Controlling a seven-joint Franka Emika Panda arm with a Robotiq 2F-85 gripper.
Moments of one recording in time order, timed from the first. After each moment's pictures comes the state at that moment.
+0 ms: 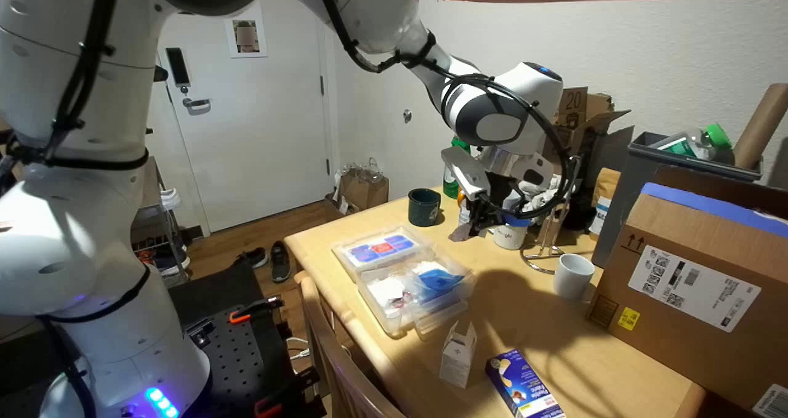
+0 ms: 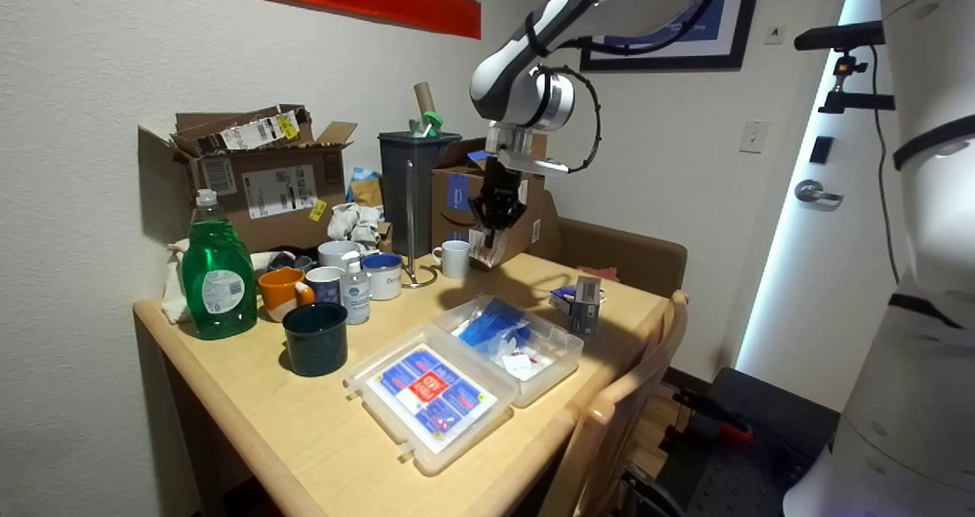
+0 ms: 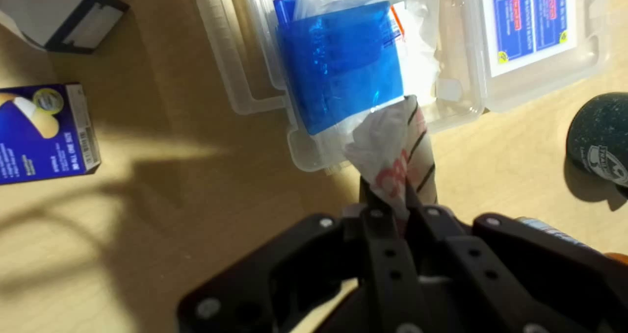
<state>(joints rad) -0.17 0.38 -0.06 -1.87 0.26 2.18 -0.07</state>
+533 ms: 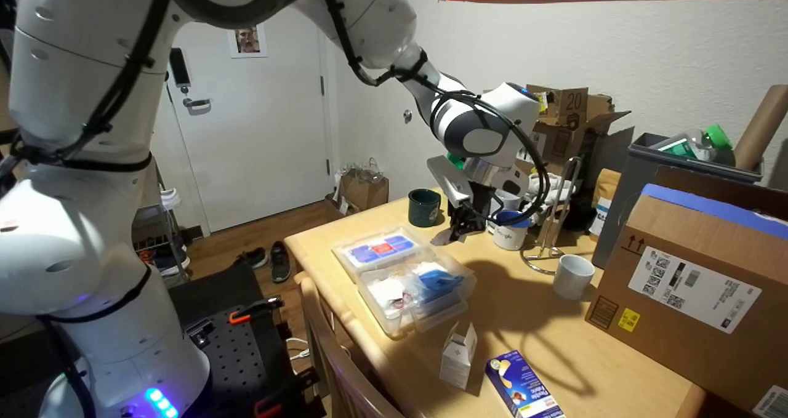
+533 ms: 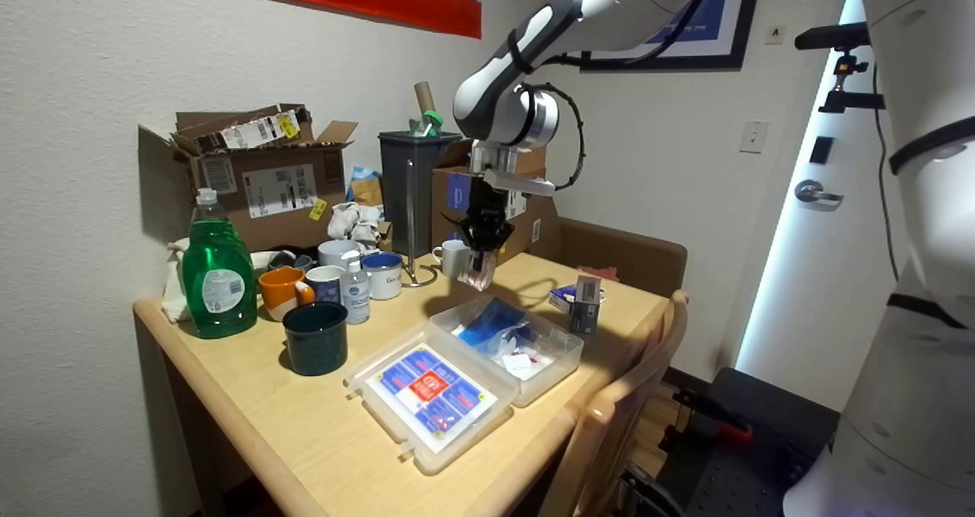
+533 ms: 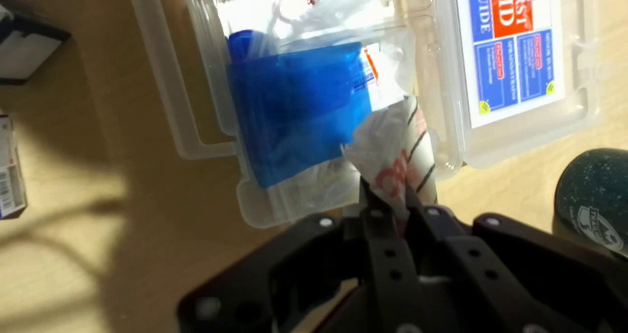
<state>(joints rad) -0.14 0.43 -0.03 -1.88 0.26 2.17 -0.07</state>
